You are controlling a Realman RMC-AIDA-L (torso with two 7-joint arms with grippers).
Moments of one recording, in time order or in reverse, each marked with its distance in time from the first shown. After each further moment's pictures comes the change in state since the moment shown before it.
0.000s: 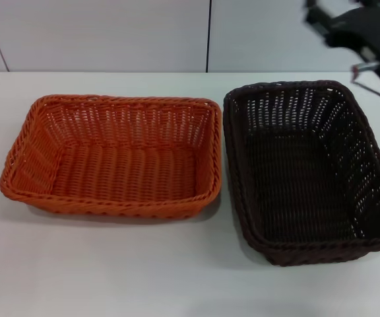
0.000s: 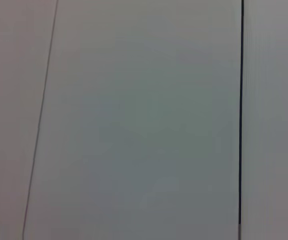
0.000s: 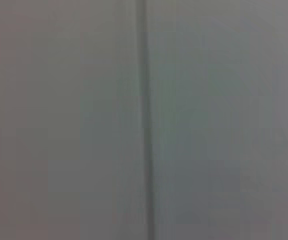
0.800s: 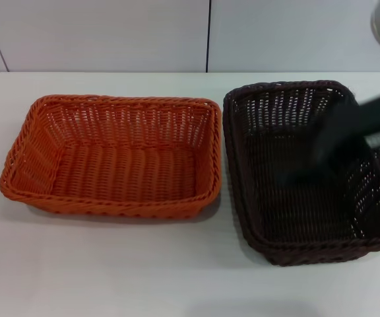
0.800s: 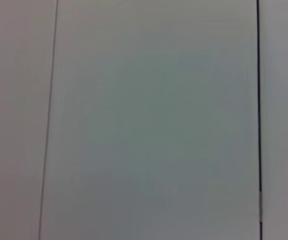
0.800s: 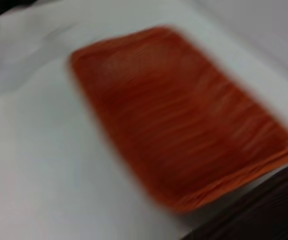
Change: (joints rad) left arm -0.117 0.002 -0.001 0.184 -0.075 -0.004 -0.008; right arm 0.272 0.151 0.652 -0.583 0.096 -2.033 -0.404
